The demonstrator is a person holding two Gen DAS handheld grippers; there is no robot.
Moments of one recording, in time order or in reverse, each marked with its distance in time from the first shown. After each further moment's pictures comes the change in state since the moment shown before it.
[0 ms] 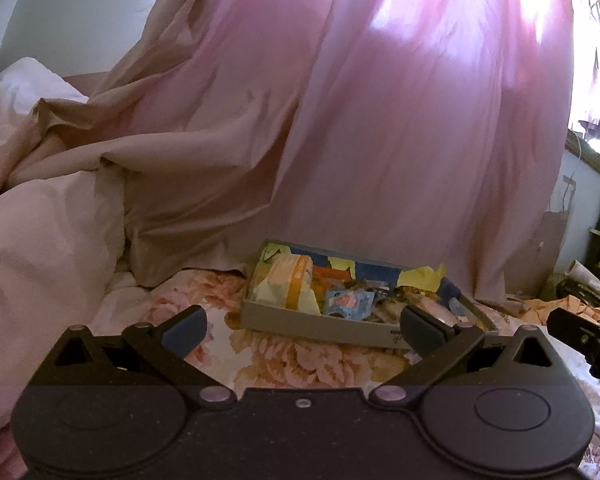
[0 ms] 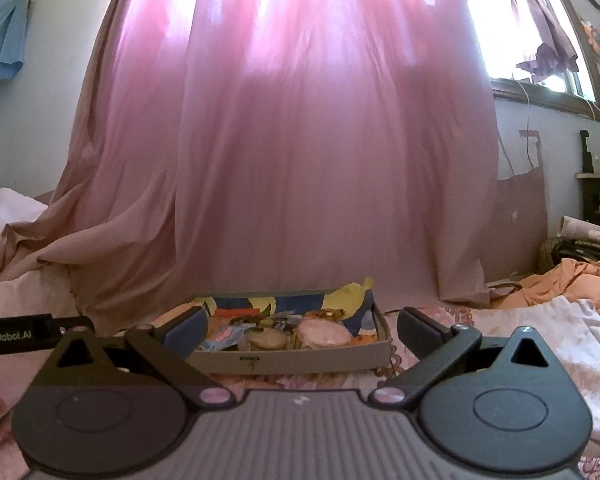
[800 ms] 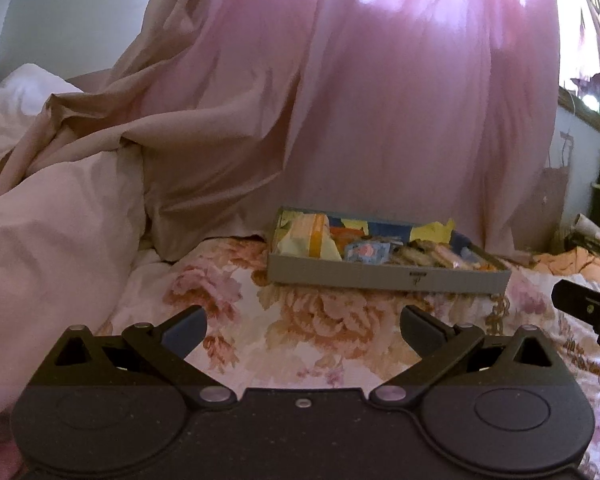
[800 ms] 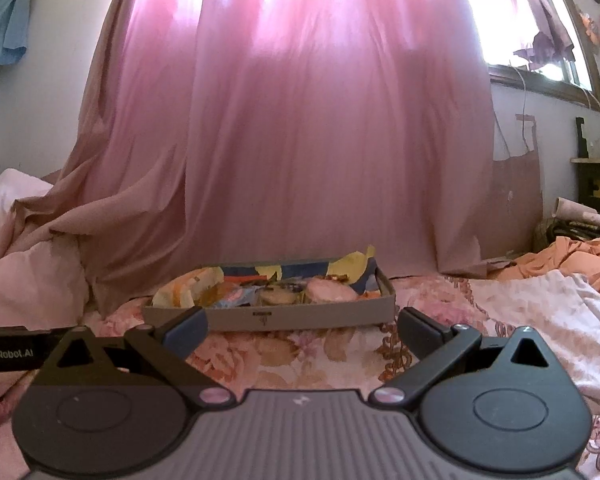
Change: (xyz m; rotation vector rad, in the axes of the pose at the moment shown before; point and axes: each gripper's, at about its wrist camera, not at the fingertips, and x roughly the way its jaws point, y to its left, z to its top) left arm -0.025 0.014 -0.035 0.093 0.060 0.024; right arm -0.026 0.017 -0.030 -0.008 0.053 -0.010
